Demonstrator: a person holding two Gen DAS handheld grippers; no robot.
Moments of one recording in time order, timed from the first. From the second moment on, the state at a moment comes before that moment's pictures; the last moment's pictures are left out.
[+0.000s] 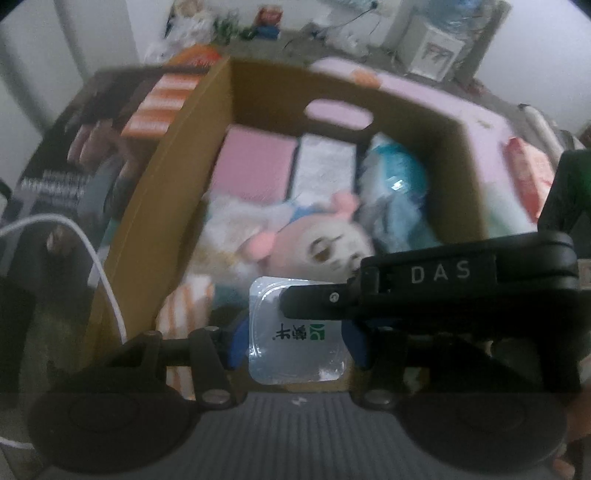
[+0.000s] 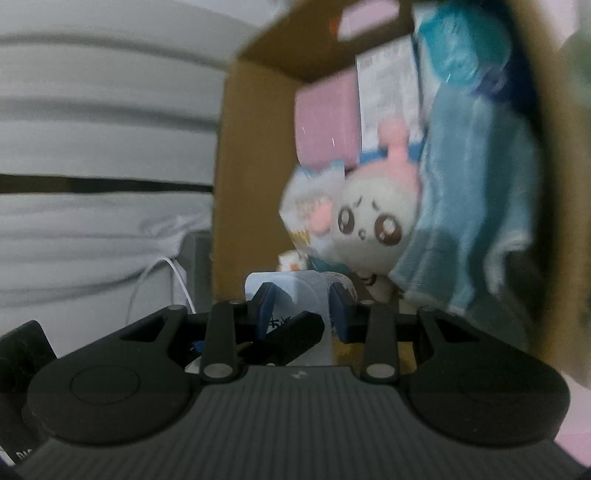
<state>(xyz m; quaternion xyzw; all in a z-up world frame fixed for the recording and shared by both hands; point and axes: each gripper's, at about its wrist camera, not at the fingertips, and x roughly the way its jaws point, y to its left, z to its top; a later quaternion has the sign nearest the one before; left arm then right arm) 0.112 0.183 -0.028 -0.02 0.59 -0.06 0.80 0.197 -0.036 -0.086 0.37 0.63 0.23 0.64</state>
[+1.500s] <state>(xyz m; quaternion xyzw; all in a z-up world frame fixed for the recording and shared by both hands) 0.061 0.000 0.026 0.06 0.51 -0.18 0.84 0.126 -0.259 -0.027 0.49 0.50 0.16 0.69</state>
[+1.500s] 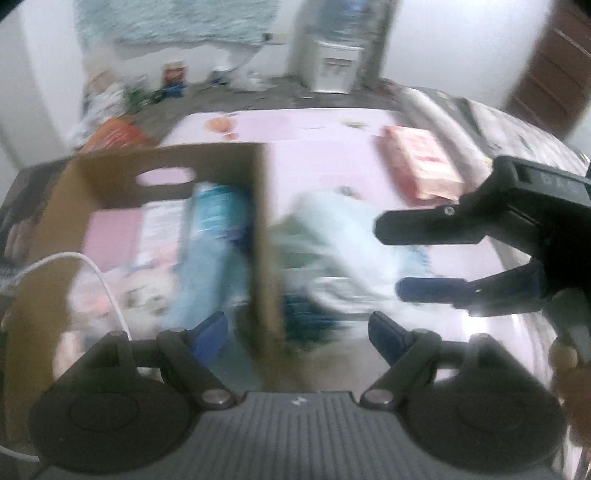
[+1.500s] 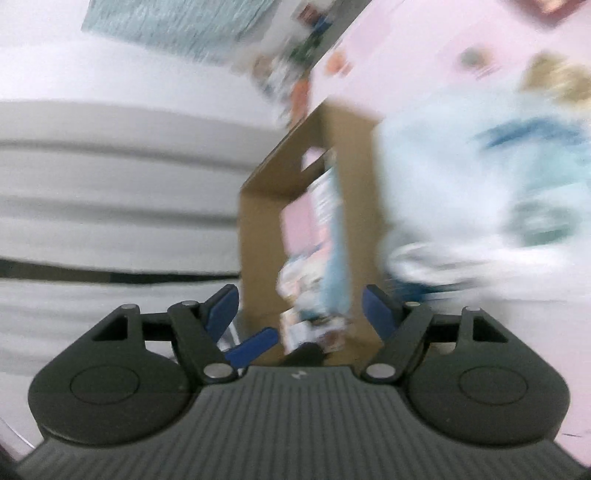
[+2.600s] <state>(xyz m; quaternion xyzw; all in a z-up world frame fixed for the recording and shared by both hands) -0.015 -0.242 -0.140 0.20 0.62 -0.32 0.69 0.001 -0.442 -0.134 0.43 0.62 -0.07 0.65</state>
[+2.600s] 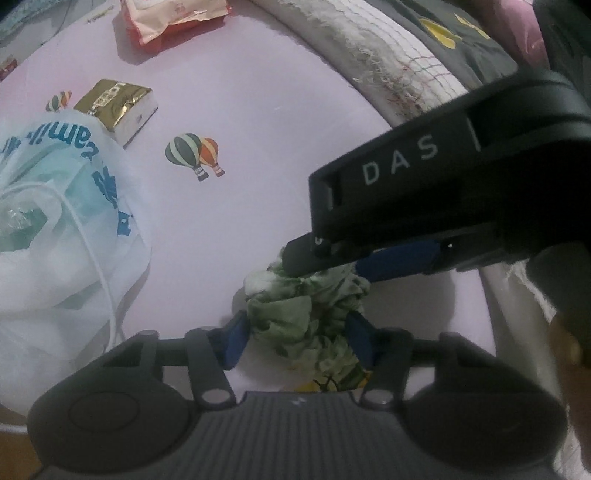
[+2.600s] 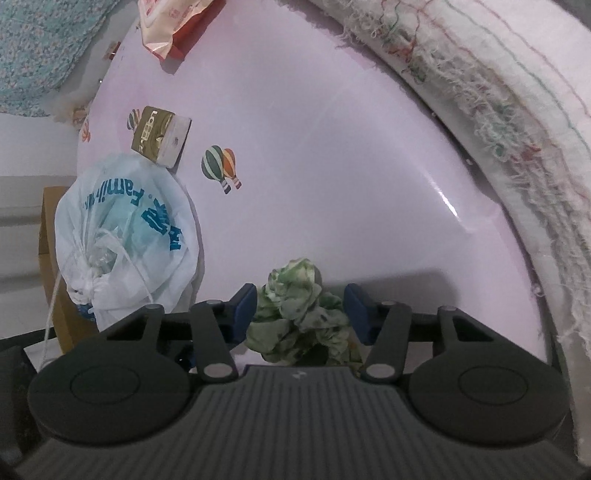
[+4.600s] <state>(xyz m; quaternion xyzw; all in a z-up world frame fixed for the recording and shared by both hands) -0.004 -0.215 -0.088 0.17 0.58 -0.35 0.71 -0.006 -0.436 -0.128 0.53 0.57 -0.06 0.62</state>
